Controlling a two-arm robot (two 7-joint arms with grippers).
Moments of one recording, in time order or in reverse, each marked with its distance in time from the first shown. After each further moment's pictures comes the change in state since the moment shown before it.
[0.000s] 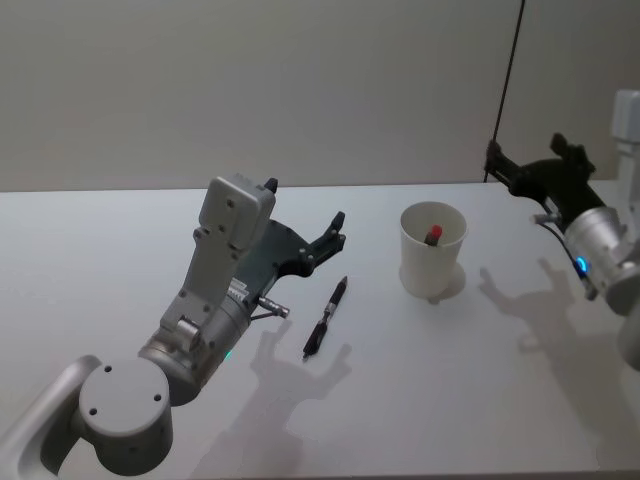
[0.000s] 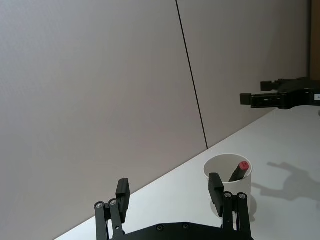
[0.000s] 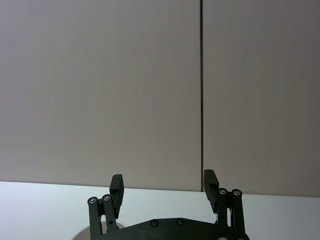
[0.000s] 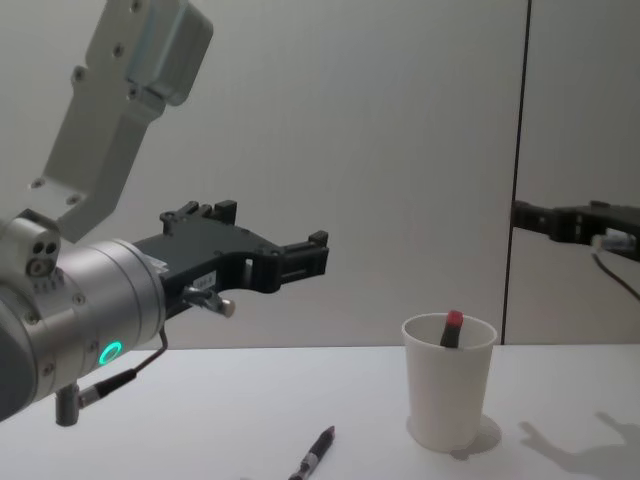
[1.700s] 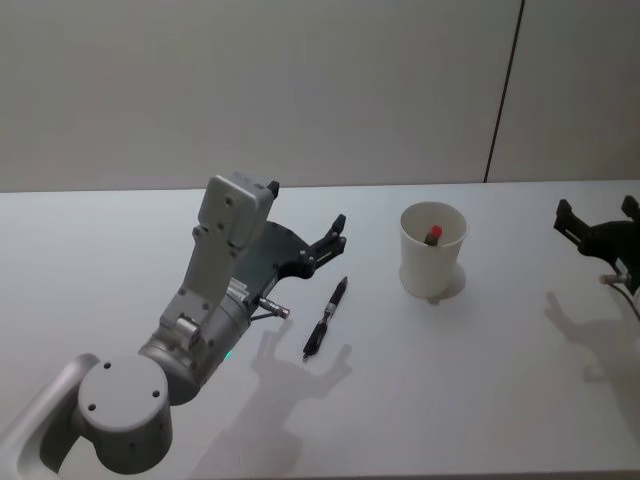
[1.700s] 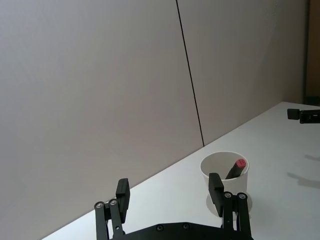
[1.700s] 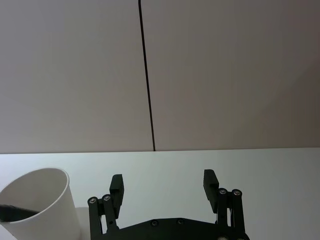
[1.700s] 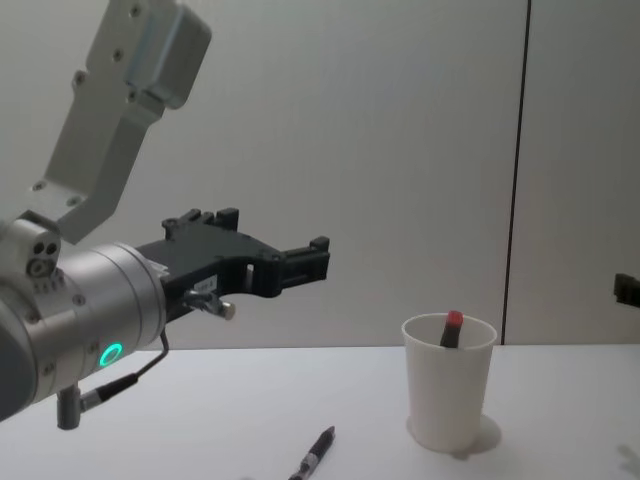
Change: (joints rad) left arm -0.004 -0.004 -0.005 0.008 -0.024 0.017 -0.019; right arm -0.152 0.093 0.076 -0.062 0.030 0.001 -0.019
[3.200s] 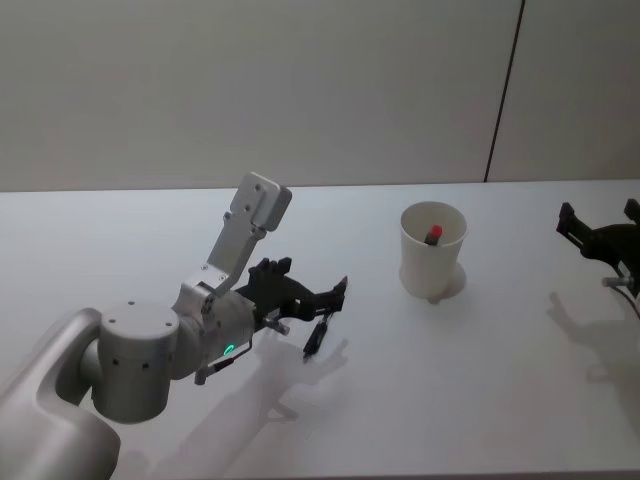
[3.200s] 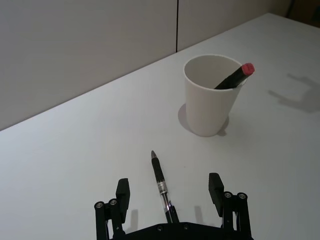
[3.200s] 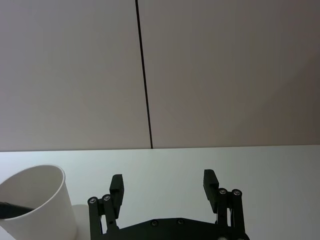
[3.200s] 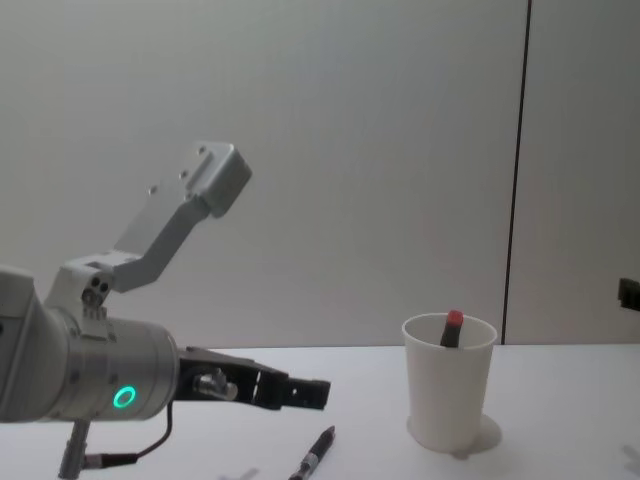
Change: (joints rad) left arm -0.151 -0.066 -0.028 0.220 -0.082 0.413 -0.222; right arm -0.003 0.003 0.003 0.004 -0.001 0.000 -0.002
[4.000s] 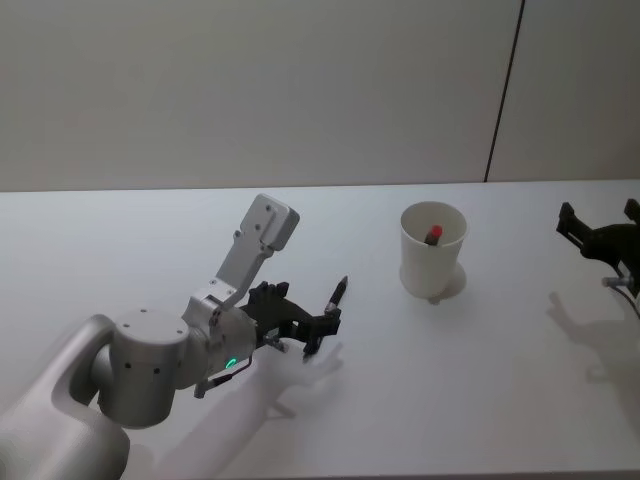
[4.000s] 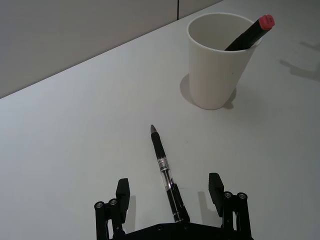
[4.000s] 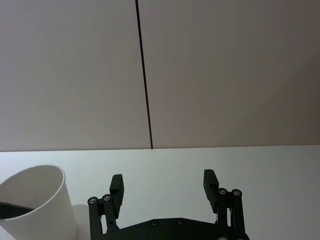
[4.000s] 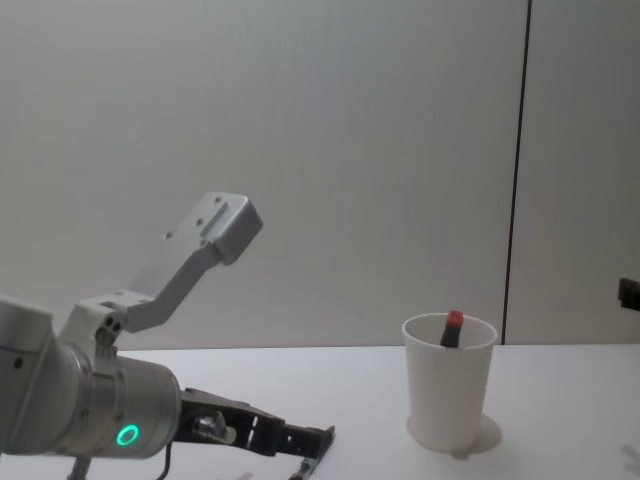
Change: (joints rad) left arm -0.018 -0.017 0.014 0.075 0.046 0.042 -0.019; right arm 0.000 0.000 0.000 0.000 0.000 0.000 0.000
